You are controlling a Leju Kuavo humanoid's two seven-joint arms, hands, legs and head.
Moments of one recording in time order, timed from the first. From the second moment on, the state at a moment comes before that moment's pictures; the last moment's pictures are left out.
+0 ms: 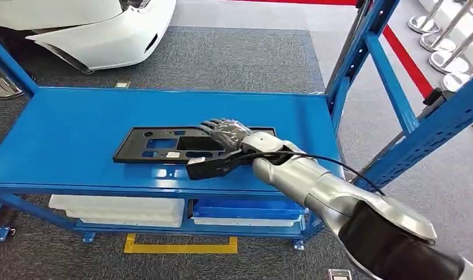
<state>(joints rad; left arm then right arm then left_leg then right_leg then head) -0.11 0.05 -1.08 -0.19 1.23 0.49 0.15 -1.03 0.01 1.12 -0.59 0.51 0.14 0.04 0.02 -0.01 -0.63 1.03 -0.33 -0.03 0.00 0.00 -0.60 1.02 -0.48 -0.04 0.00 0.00</state>
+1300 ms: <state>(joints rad) -0.11 0.05 -1.08 -0.19 1.26 0.48 0.15 -0.93 -0.05 1.13 -0.56 0.36 0.23 0.10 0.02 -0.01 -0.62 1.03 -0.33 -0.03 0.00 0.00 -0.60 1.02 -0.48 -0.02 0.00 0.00</state>
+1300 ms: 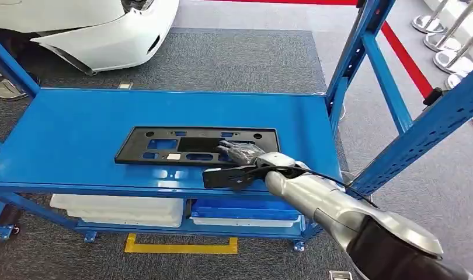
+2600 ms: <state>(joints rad) -0.11 0.04 -1.08 -0.19 1.28 0.51 0.09 -0.89 -0.16 1.16 -0.64 0.54 -0.16 0.13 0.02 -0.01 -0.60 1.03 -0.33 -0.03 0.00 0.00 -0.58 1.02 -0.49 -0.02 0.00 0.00</state>
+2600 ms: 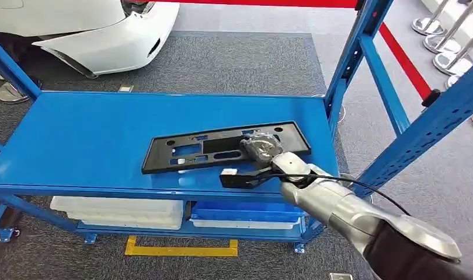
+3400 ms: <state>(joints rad) -0.10 0.04 -1.05 -0.19 1.29 0.50 -0.06 -0.44 -0.24 0.55 -1.50 -0.28 -0.24 -0.27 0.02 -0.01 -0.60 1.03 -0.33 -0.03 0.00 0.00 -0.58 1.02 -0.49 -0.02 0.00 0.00</state>
